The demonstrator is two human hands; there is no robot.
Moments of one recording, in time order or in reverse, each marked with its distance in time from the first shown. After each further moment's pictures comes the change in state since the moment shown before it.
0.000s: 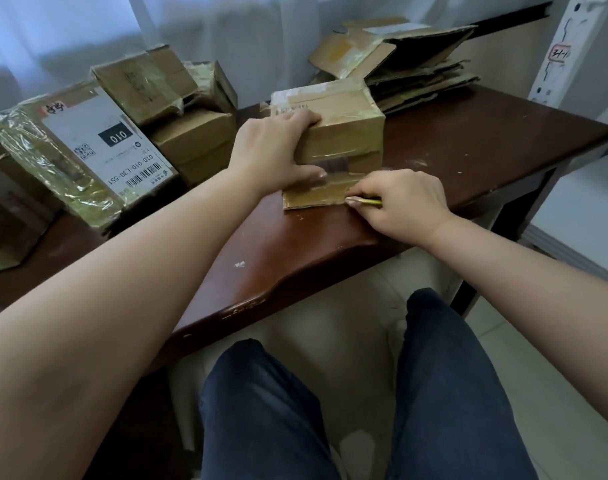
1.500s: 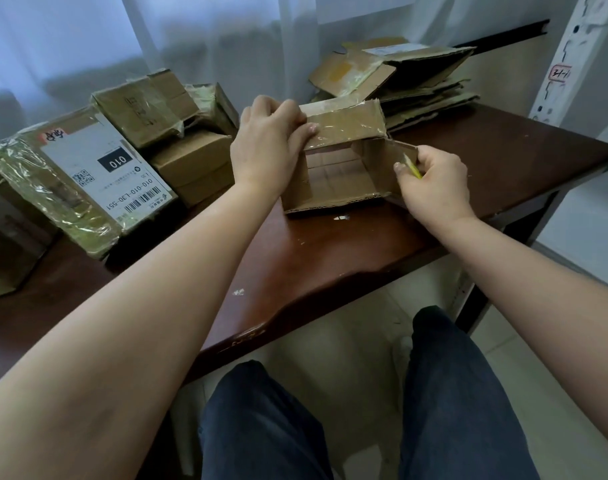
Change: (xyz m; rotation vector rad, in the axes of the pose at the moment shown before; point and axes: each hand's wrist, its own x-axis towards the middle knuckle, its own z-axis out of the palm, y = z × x) left_hand 0.025 -0.003 0.010 -0.278 0.358 -0.271; right_hand 0.028 0.028 -0.007 0.443 0.322 0.465
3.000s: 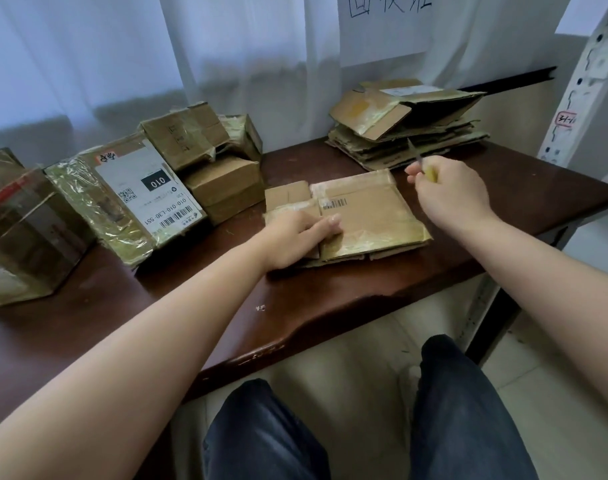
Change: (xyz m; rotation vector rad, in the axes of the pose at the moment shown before) left_hand -0.054 -0.012 -0.022 -0.341 -0.712 -0.057; right_hand 0.022 -0.032 -0.021 -0.199 -0.125 -0.047
